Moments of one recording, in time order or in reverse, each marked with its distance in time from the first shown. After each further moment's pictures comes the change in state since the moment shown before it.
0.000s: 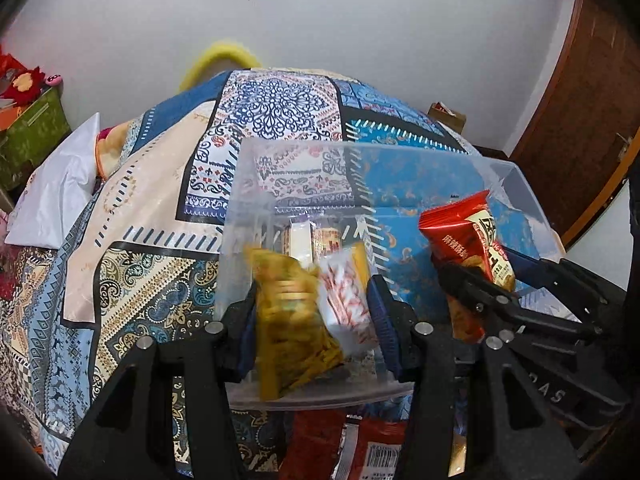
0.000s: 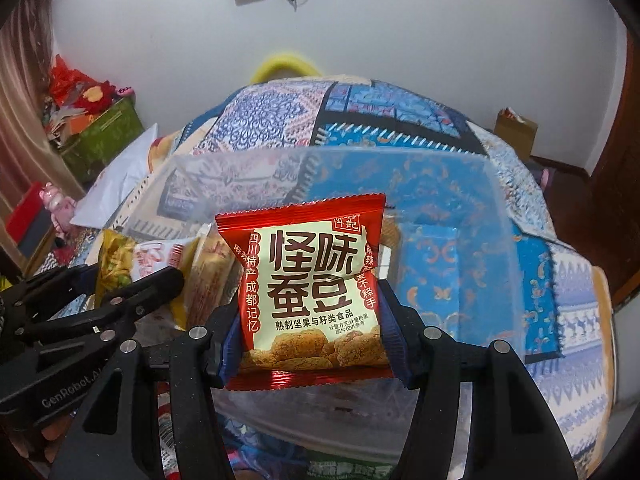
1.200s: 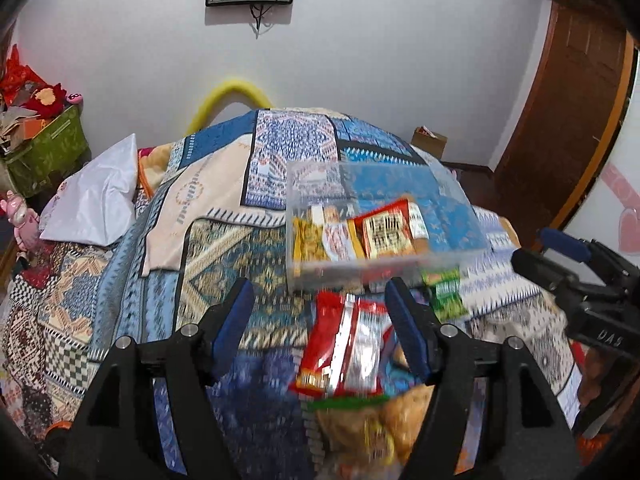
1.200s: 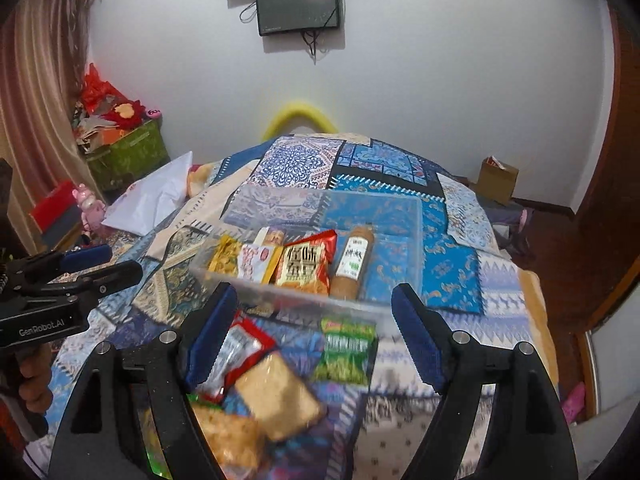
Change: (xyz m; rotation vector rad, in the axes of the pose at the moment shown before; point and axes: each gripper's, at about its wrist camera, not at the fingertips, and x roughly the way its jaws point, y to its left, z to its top) left arm -0.165 0.017 -0.064 0.025 -0.100 -0.010; right arm -0.142 0.023 -0.042 -0.063 -0.155 -0.015
